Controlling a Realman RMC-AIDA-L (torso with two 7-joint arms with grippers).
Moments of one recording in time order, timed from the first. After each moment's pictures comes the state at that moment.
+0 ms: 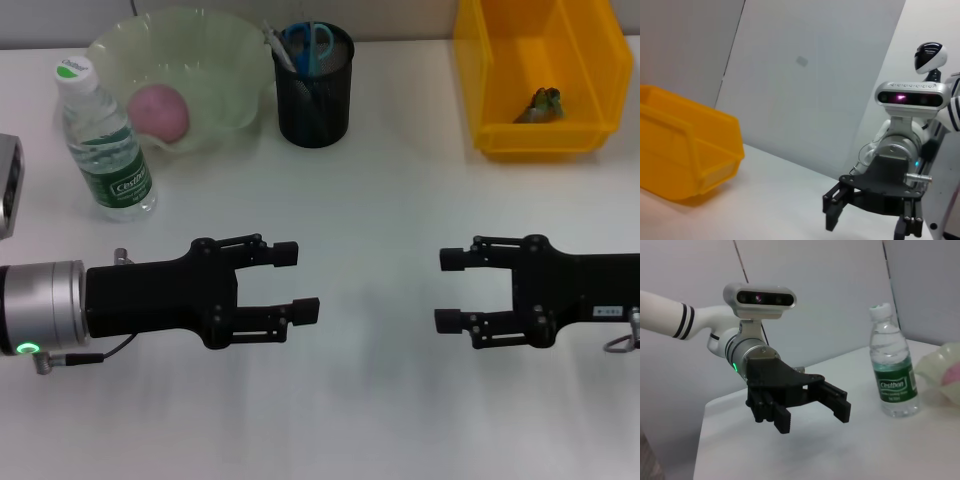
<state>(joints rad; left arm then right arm) -0.47 -2.06 0.89 0.48 1.82 1.68 -1.24 0.48 1.97 -1.00 -0.45 -1.75 -1.64 1.18</state>
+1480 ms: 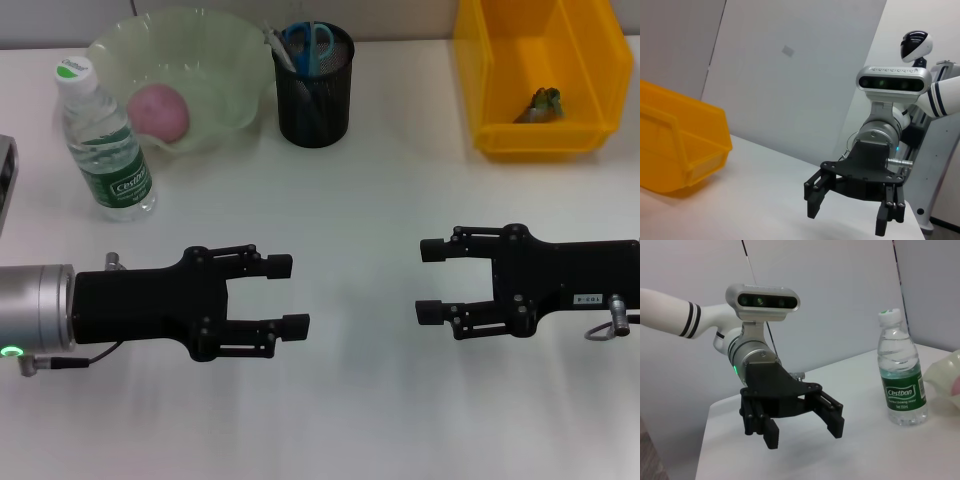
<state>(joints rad) -0.48 -2.04 0.88 0.49 1.86 1.72 -1.24 0.52 1.98 -1.00 -0.45 -1.76 -1.64 1.19</state>
